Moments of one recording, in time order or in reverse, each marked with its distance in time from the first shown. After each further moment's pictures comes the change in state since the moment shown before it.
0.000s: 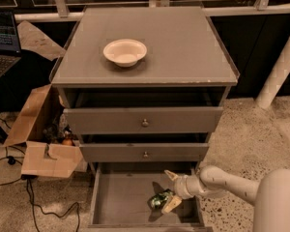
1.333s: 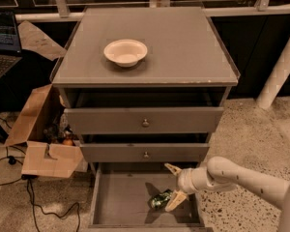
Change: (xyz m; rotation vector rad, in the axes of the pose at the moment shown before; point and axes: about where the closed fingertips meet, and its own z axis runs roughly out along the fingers) arm -0.067 0.017 -0.064 -0.033 -0.029 -0.091
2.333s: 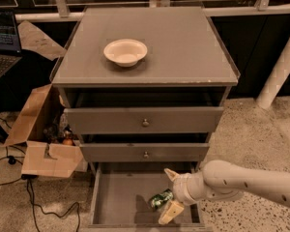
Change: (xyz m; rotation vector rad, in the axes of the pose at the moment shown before) arm -0.089 0.062 -0.056 0.042 0.166 0.131
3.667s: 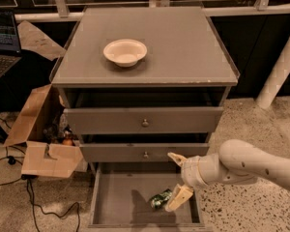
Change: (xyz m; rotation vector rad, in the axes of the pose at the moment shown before) arm -0.056 -0.017 -0.080 -0.016 -0.097 -0.065
